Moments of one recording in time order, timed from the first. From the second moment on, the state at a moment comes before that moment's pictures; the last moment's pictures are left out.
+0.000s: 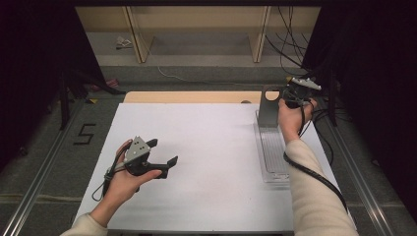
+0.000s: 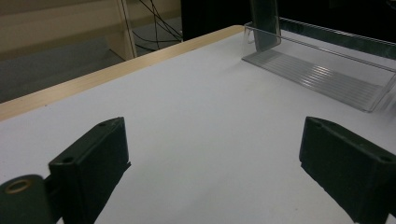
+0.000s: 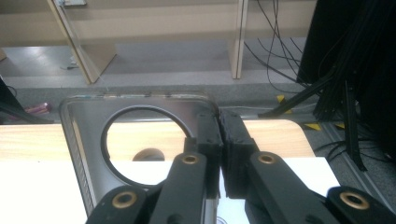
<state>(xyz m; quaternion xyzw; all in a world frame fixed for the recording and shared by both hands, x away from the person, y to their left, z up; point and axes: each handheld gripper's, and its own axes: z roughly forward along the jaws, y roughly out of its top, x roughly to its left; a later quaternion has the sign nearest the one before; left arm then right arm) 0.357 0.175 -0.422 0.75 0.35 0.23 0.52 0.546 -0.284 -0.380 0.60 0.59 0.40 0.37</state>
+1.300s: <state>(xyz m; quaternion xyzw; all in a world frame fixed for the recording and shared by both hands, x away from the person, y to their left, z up) 0.358 0.175 -0.422 0.75 0.35 0.23 0.52 0.548 -0.284 -0.391 0.60 0.60 0.39 0.36</state>
